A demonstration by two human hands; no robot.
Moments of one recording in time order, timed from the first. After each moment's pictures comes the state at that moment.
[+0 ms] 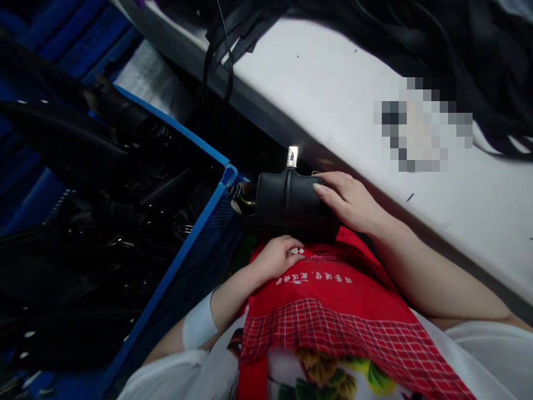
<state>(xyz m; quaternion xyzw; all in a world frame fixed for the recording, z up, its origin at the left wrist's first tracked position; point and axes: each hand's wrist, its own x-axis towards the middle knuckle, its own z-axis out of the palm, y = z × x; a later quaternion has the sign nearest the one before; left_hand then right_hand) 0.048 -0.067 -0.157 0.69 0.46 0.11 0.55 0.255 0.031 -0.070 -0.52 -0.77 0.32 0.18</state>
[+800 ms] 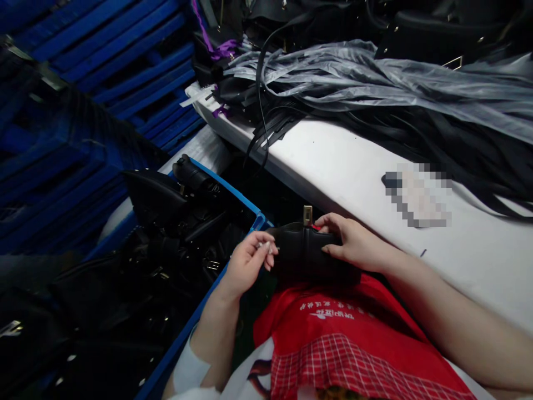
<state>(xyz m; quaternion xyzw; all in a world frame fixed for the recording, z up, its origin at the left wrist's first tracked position) -0.026 0.002 -0.048 0.47 0.53 0.40 0.58 0.237 0.054 -0.040 -0.47 -0.71 0.48 0.19</state>
